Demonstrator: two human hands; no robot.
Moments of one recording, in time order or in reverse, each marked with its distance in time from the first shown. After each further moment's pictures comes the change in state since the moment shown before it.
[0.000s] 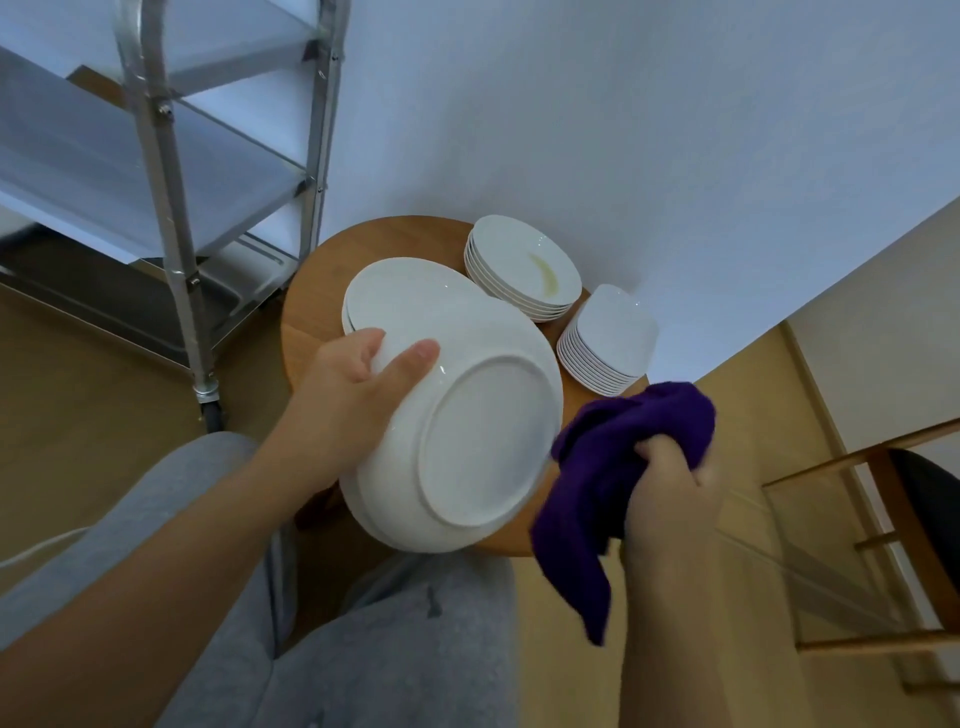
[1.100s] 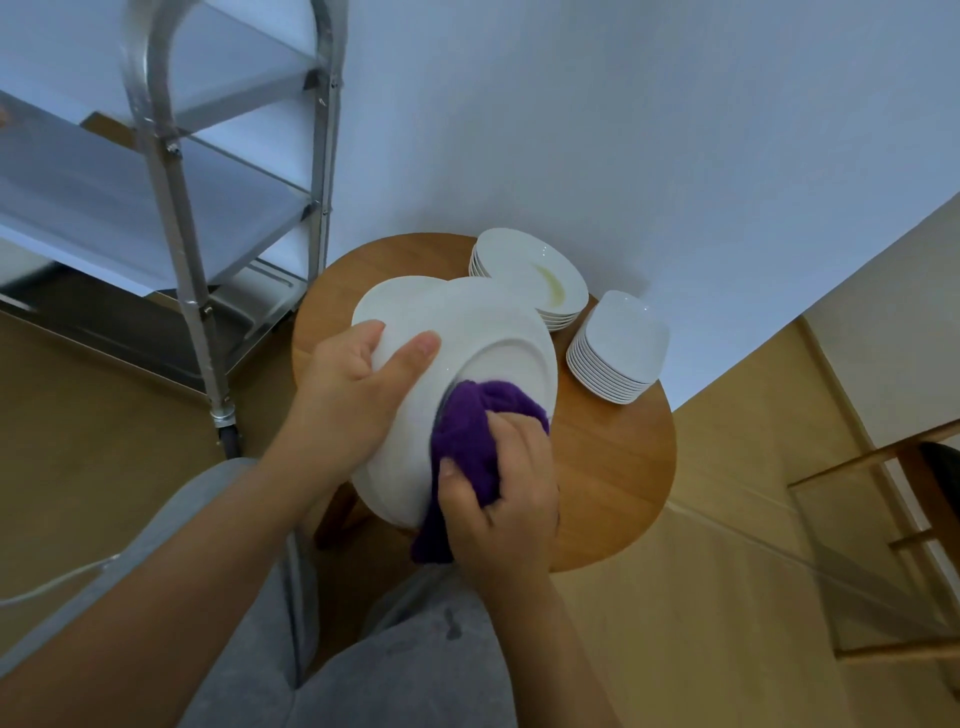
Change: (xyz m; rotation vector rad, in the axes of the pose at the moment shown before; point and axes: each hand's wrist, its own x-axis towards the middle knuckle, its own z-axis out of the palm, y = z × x) left_hand 0.012 0.005 -0.007 -0.068 0.000 0.094; right_hand -0.061 0.022 0.072 -0.275 -0.337 -0.647
